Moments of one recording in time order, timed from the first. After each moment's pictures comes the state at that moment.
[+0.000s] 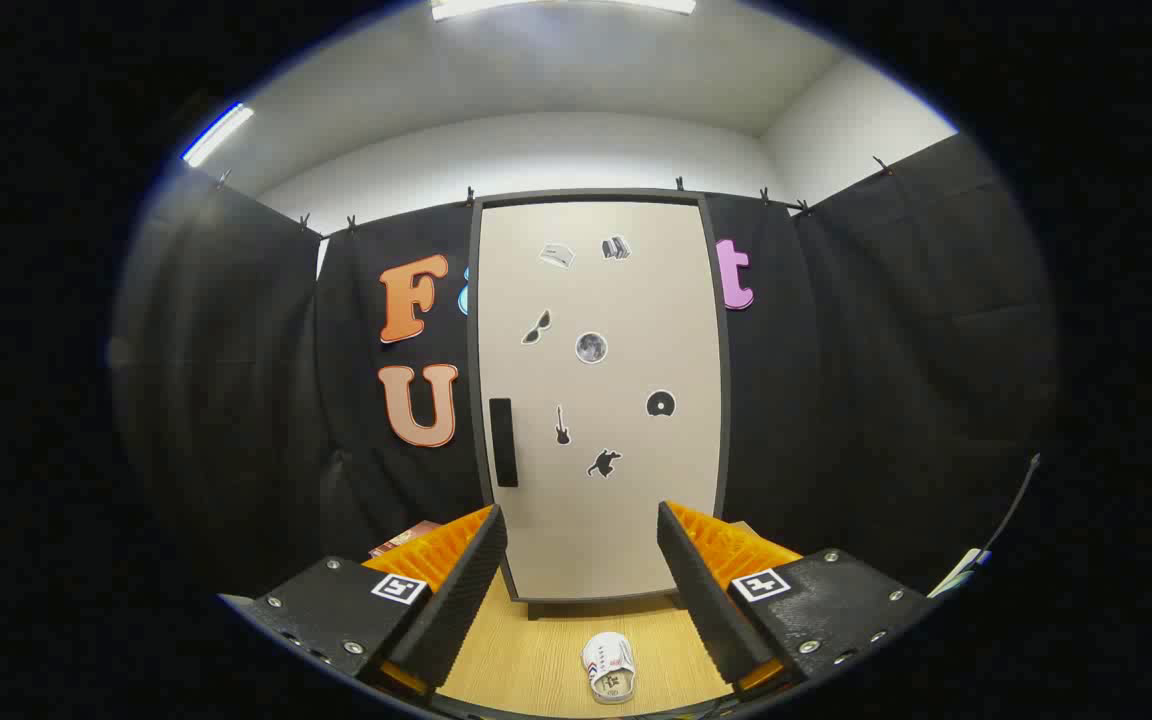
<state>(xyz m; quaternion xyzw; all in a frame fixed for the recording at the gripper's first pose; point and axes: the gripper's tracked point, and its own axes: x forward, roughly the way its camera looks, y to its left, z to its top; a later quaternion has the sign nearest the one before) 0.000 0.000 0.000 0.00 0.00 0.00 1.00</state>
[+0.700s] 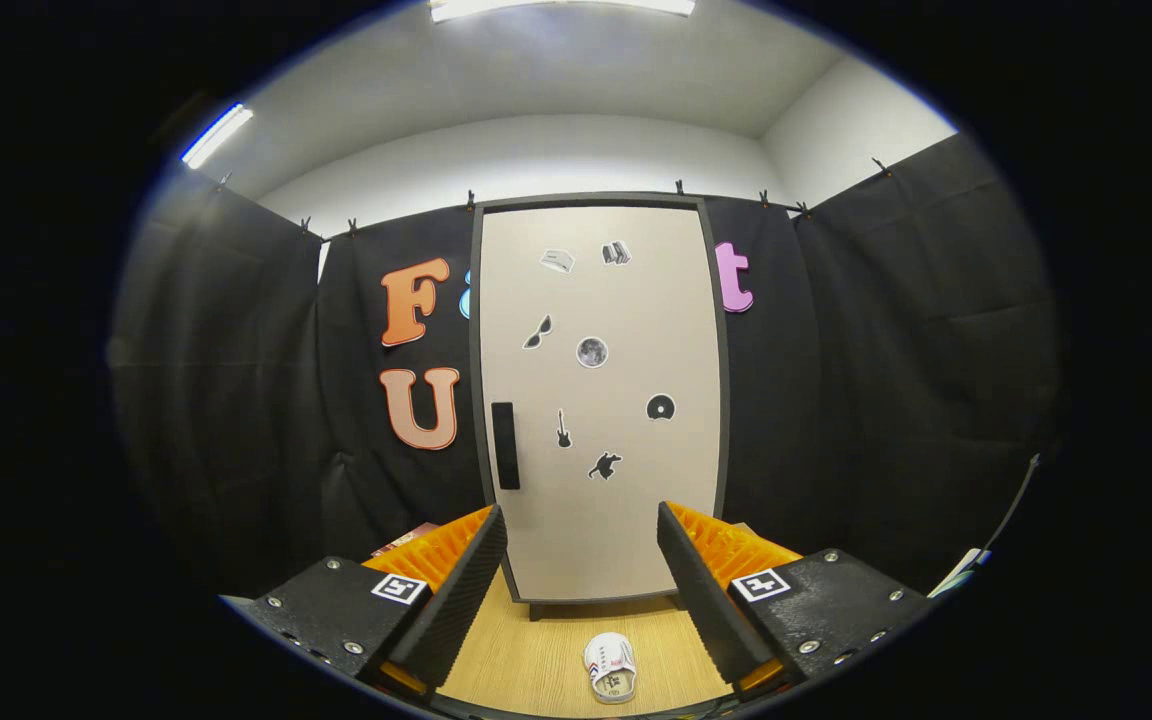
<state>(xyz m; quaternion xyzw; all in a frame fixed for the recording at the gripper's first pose) -0.006 0.000 0.005 0.00 0.00 0.00 1.00</state>
